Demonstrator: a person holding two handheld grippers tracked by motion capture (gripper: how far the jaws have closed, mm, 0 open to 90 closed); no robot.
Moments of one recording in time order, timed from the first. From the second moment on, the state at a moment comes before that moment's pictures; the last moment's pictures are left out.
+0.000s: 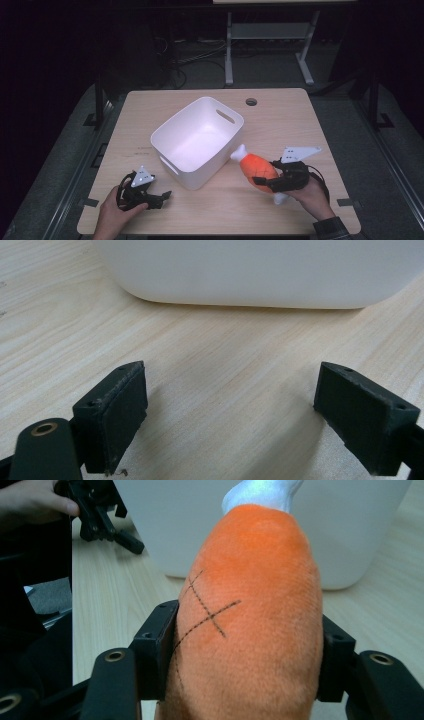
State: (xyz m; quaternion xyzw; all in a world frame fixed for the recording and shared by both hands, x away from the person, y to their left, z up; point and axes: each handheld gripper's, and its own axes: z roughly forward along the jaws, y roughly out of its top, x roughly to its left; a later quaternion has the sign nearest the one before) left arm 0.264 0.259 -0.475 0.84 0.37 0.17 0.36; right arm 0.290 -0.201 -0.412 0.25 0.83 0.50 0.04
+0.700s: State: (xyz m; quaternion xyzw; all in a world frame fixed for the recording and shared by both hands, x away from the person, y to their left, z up) left arm 0.264 0.258 -0.475 0.84 0.38 0.16 0.36; right arm 0.298 -0.197 -0.382 0.23 0.82 0.53 0.06
